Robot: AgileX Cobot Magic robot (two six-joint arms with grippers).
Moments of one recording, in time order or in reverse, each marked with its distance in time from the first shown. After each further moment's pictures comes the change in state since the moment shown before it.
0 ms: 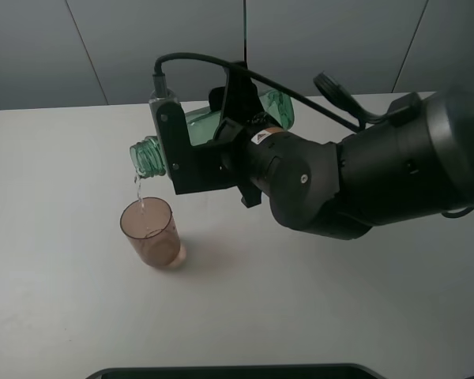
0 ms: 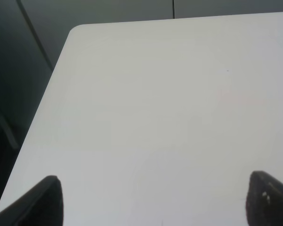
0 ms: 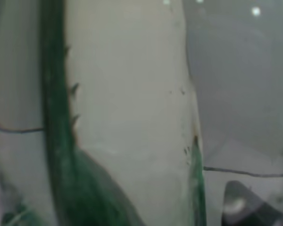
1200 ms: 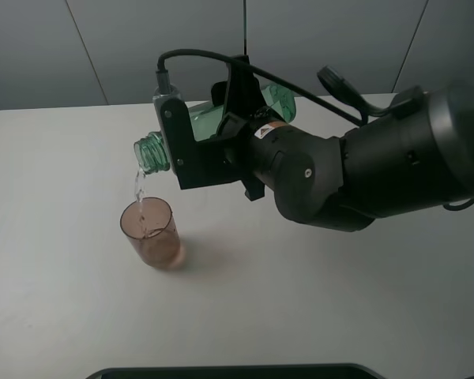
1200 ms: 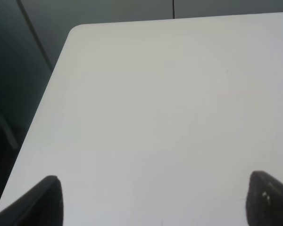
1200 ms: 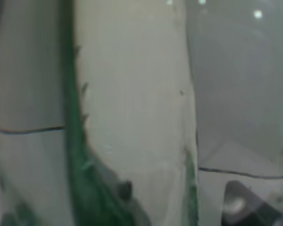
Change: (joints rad) left arm 0.000 0.000 0.000 0.000 0.000 -0.002; right arm -0.025 0.000 0.000 -0.048 -0.004 0.000
